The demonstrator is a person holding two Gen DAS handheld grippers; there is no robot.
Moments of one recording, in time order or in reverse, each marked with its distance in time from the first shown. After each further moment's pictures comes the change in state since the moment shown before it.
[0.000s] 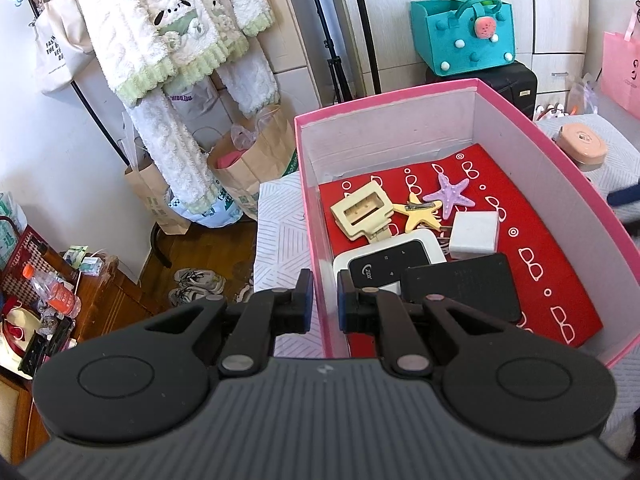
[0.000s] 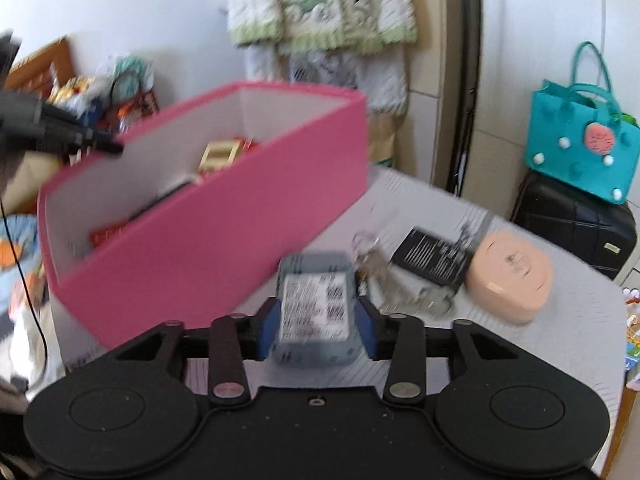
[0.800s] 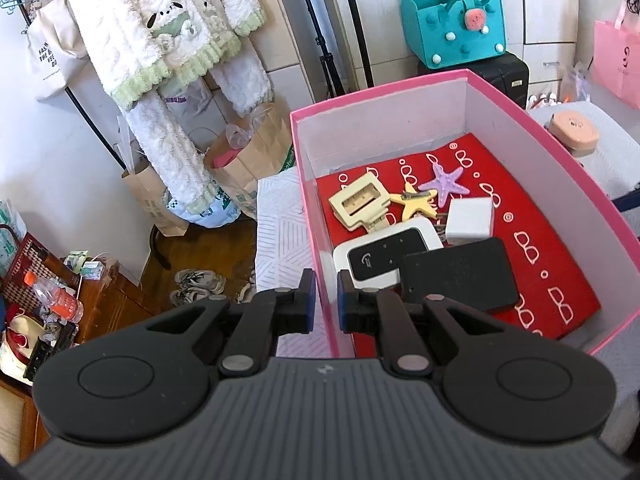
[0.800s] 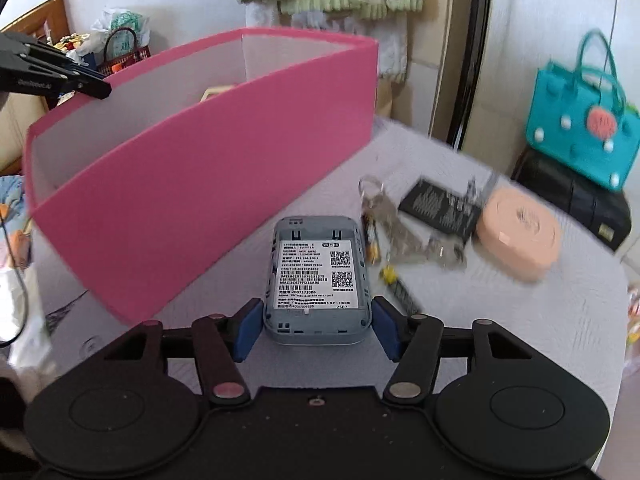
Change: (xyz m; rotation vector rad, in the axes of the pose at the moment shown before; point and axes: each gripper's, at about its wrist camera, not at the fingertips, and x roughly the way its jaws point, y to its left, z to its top) left arm -0.006 0.002 -0.005 0.042 0.013 -0.011; right arm 0.005 0.013 -0.021 -0.011 0.122 -0.038
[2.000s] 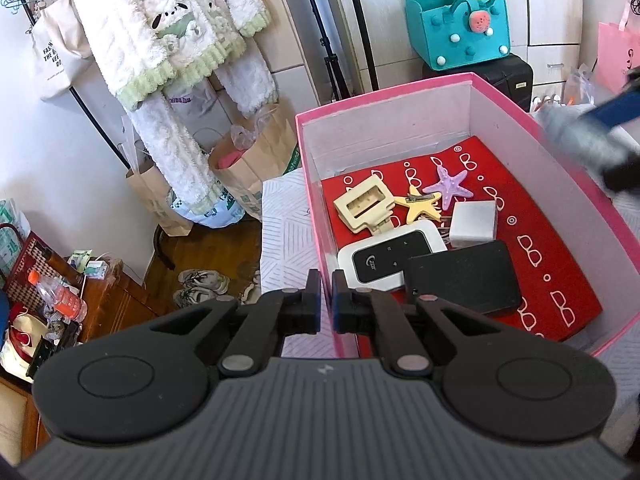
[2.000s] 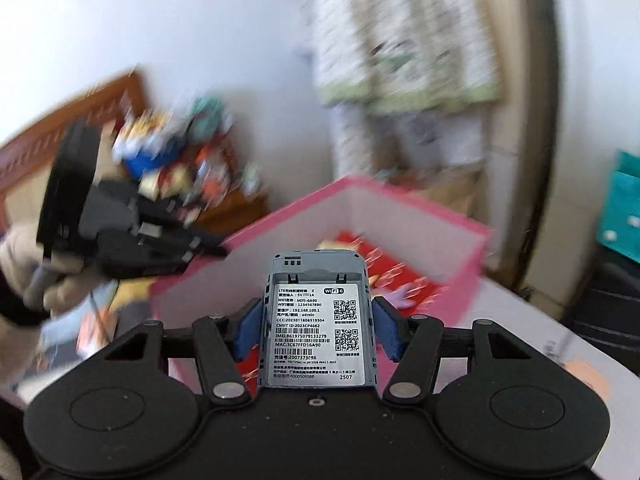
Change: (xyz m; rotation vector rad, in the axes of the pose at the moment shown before) left arm -0.003 0.000 0.001 -0.008 -0.003 0.014; right arm -0.049 0.053 0.113 -0.105 -0.183 0.240
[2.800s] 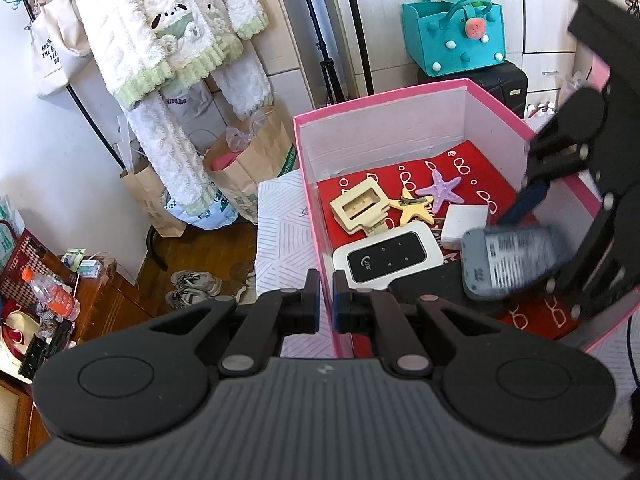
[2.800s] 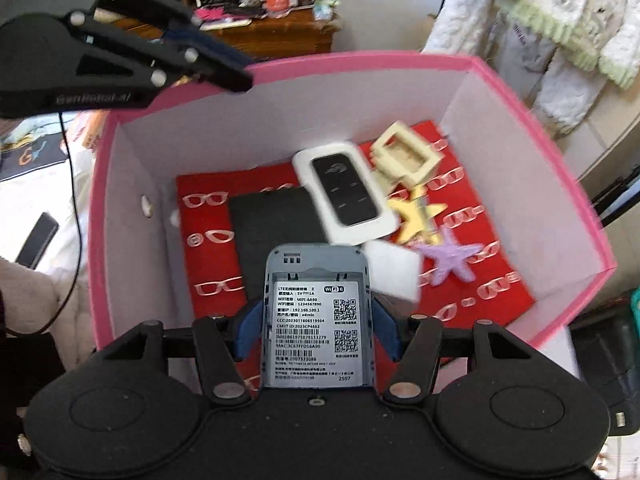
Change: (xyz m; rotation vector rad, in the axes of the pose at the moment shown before) left arm -0.004 0.002 -0.002 -0.023 -0.014 -0.025; right arm 0.115 0.025 0.010 -0.366 0.497 0.047
